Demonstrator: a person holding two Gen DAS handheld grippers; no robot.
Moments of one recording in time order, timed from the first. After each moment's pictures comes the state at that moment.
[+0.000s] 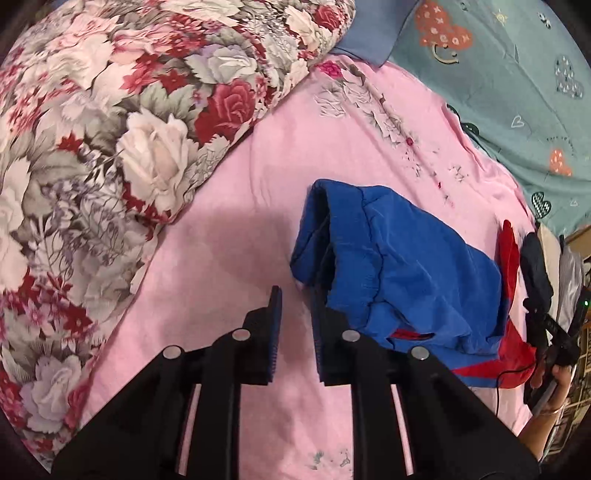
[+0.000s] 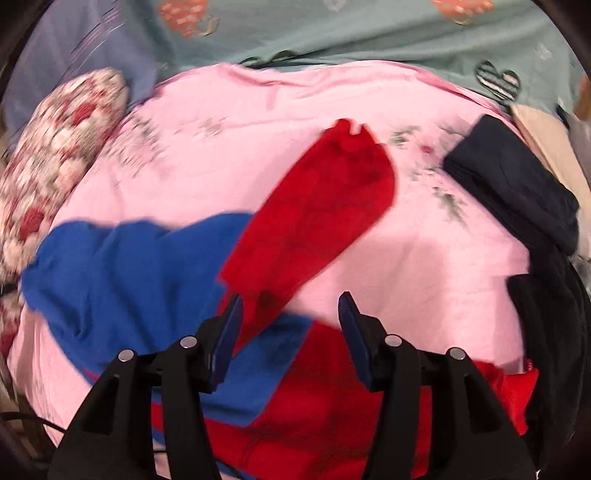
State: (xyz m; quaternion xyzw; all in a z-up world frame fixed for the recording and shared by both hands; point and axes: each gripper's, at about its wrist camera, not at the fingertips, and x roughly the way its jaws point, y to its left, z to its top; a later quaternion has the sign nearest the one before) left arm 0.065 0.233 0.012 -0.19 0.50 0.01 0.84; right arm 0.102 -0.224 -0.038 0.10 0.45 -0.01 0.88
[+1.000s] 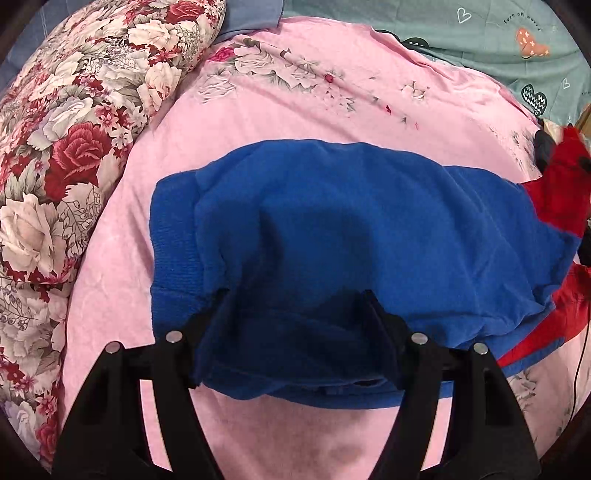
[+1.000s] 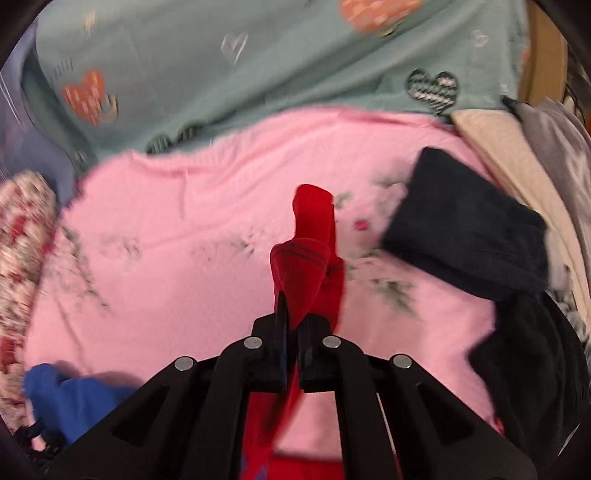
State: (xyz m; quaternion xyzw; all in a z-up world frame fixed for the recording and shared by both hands) left arm 0.103 0.116 -0.030 0.00 0.51 -0.03 0.86; right arm 0.130 -0.308 0.023 0.18 0.37 -0.11 0.91
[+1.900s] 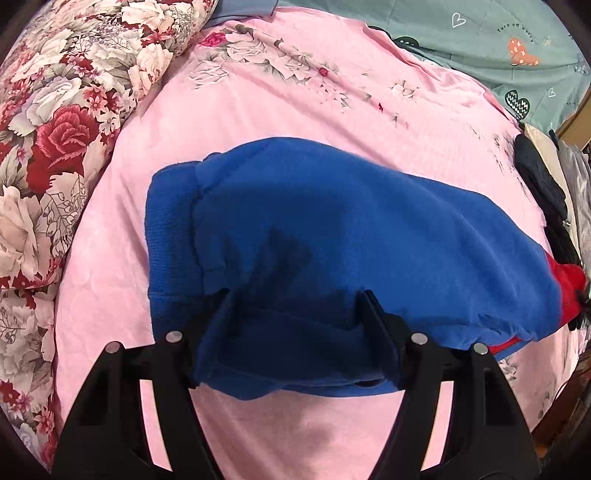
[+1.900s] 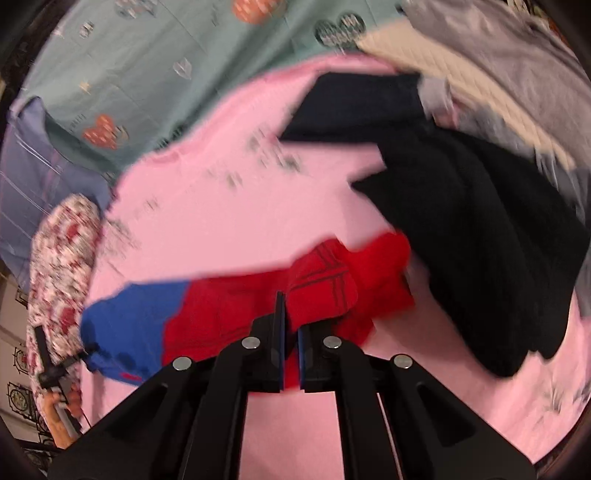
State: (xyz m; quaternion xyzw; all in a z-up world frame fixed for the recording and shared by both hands) left arm 0.107 0.134 -0.027 -0.04 0.53 -0.08 0.84; right arm -0.054 -0.358 -0.051 0.30 0.44 -0.07 0.84
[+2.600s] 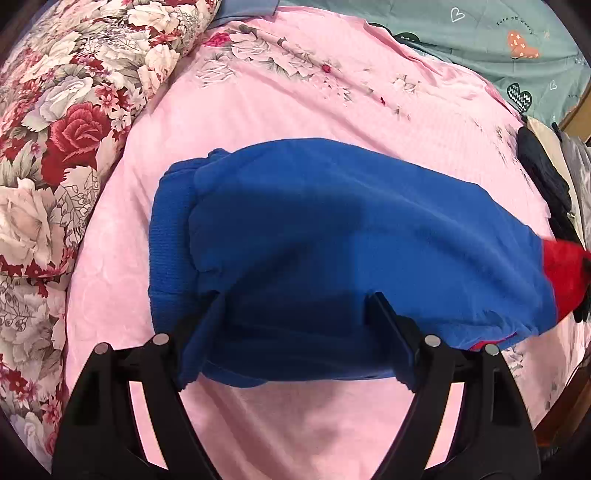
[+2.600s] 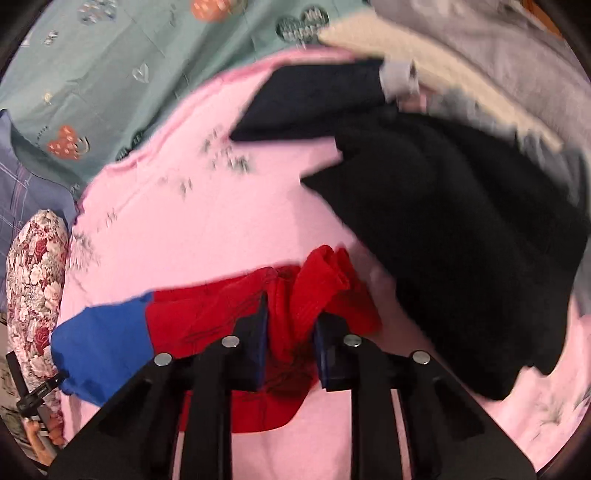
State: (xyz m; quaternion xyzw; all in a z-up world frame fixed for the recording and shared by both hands) left arm 0.097 0.140 -0.025 -0.02 0.54 -0.07 0.84; right arm -0.041 -0.379 -0.044 0.27 0.37 -0.13 0.88
